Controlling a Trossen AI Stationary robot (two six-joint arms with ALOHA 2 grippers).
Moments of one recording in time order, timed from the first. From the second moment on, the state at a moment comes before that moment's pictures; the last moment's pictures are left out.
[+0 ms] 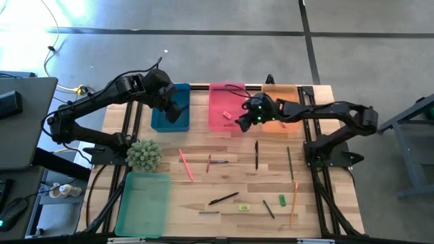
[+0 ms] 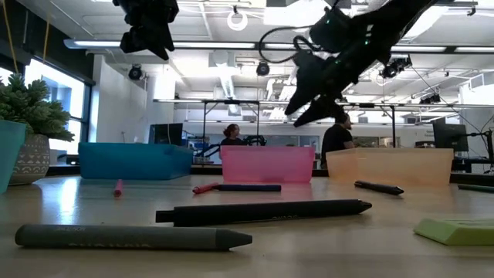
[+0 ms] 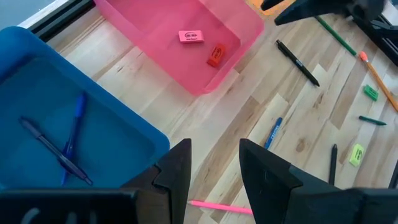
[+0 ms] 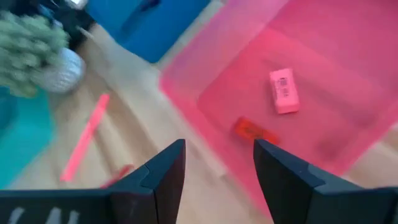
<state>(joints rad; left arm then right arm) 0.58 1.20 1.28 -1.03 0.14 -0.33 -0.35 1.43 0.84 -0.10 -0.11 0.55</state>
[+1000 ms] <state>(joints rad) 0.47 1.20 1.28 -1.03 0.14 -0.39 0.28 1.35 0.84 -0.55 0.06 1.23</state>
